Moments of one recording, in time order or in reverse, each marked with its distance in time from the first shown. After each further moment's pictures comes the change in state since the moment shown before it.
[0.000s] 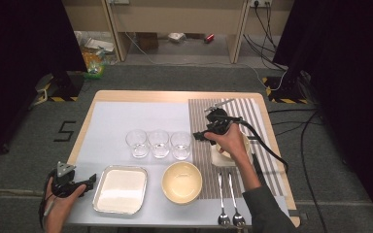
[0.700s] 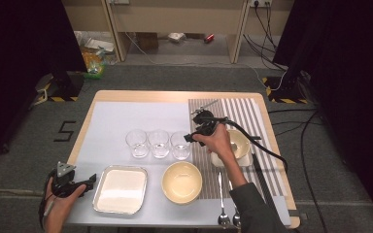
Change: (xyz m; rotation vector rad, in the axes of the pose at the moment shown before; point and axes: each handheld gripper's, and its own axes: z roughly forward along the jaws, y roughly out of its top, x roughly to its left) left arm 0.000 0.000 0.000 -0.002 0.000 -0.001; right arm 0.019 0.012 0.032 0.063 -0.012 -0.049
